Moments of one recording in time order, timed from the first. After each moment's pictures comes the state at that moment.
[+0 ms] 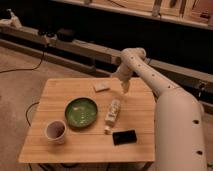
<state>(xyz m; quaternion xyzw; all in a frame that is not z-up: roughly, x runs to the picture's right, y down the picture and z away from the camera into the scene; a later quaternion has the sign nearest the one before) 0.095 -0.025 0.934 -0.23 -0.19 -0.25 0.92</state>
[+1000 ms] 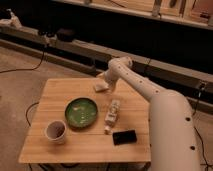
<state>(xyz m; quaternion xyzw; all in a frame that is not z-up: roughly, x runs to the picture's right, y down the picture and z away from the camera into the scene) 0.021 -0.021 0.978 -0.12 -0.22 -0.30 0.92</state>
